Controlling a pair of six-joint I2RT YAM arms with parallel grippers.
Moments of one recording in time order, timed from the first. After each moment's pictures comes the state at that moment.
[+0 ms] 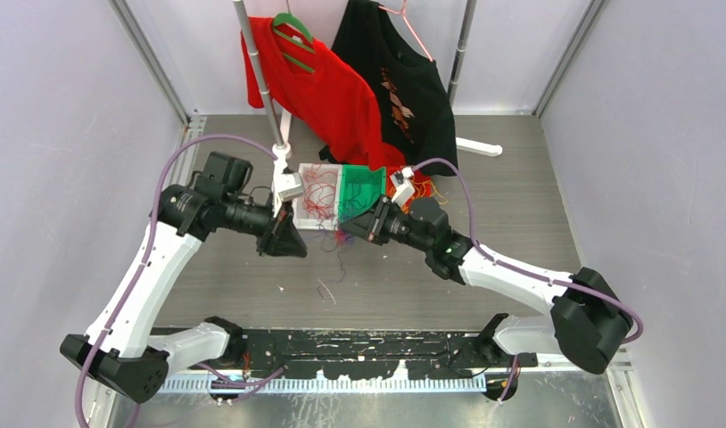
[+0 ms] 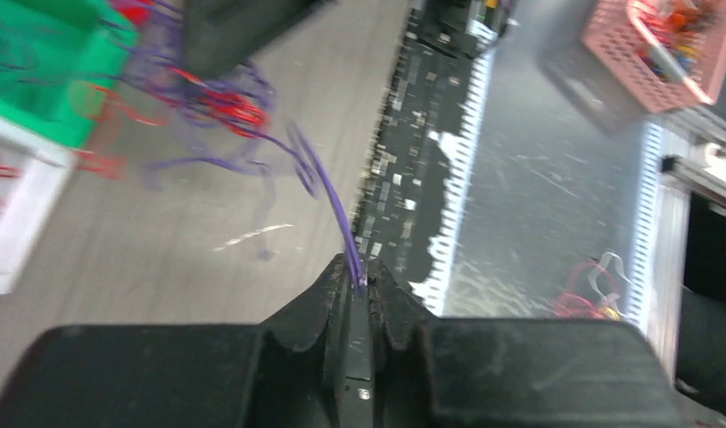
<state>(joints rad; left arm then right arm) -0.40 1.13 1.36 -1.18 0.87 0.40 0.78 1.24 0.64 0.41 -0.24 1.05</state>
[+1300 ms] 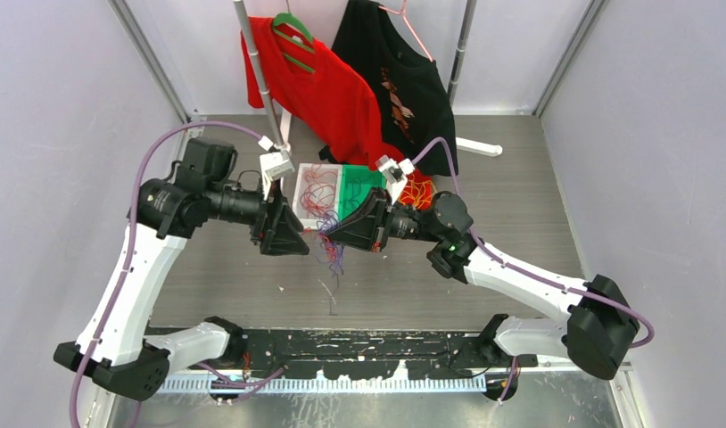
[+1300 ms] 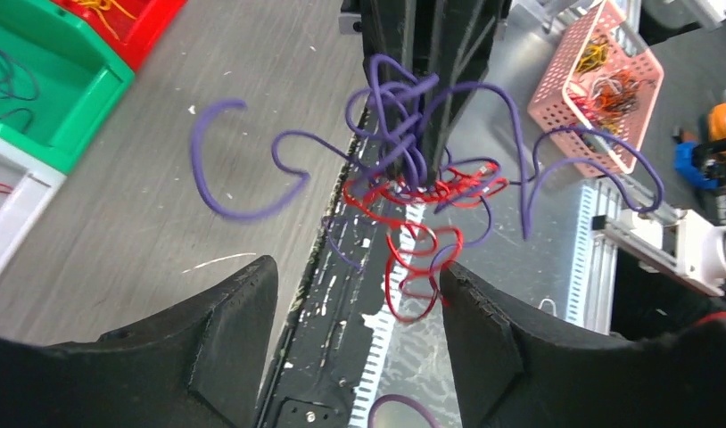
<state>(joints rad) -0.40 1.13 1.55 -1.24 0.92 0.23 0.83 1.19 0.75 0.81 -0.68 0.83</state>
